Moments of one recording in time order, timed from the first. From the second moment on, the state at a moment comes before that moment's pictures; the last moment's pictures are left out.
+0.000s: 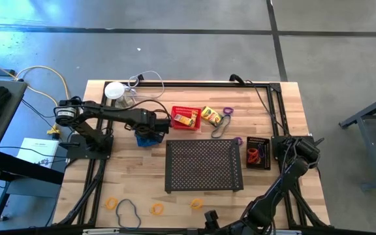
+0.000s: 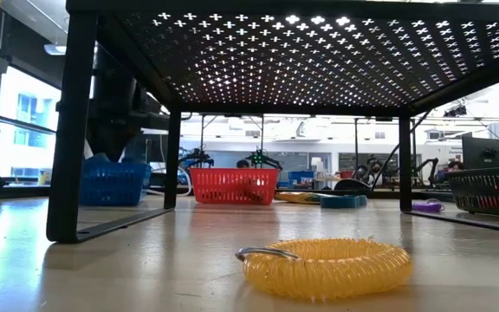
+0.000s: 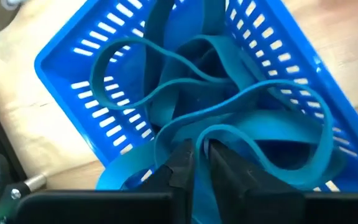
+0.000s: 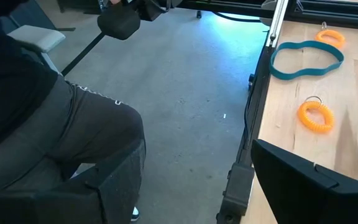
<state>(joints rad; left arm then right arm) 0.11 1.55 1.01 -1.04 -0.23 -1.12 0.86 2.02 1.67 -0.22 0.33 0.37</state>
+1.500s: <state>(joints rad) -0.86 1.52 1.15 -0.68 -0.36 -1.22 0.86 2.02 1.67 -0.16 0.31 0.40</state>
